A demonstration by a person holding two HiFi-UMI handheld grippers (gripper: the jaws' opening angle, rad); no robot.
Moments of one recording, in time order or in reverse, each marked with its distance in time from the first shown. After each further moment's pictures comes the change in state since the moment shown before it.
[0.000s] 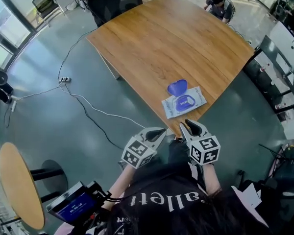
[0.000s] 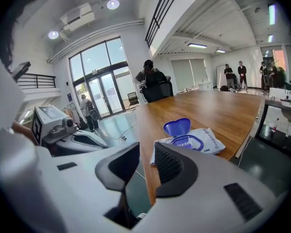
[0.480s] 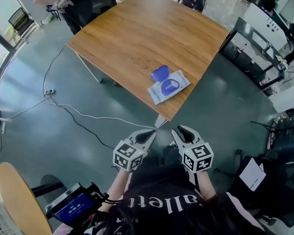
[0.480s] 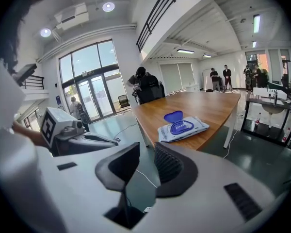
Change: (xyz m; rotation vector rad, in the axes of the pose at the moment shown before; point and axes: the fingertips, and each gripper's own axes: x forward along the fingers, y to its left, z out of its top) left arm -0.046 -0.043 -0.035 -0.063 -0.033 -0.102; right arm -0.073 0.065 -0.047 0.058 -0.041 -0.128
